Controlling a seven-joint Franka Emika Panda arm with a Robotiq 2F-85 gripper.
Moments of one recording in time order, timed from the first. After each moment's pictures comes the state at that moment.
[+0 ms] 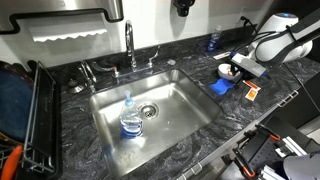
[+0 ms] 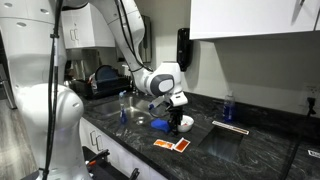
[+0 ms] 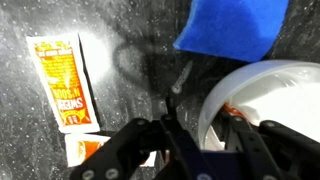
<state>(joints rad) -0.06 0.06 -0.31 -2.63 -0.09 2.82 1.16</state>
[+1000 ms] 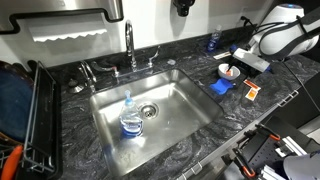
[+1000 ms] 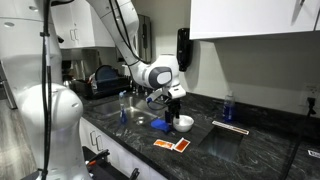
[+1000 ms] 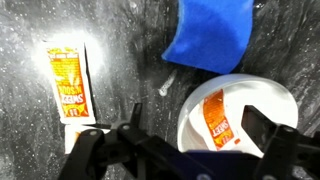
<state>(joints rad) -0.08 -0.04 -0.26 -2.63 -0.09 2.73 1.12</state>
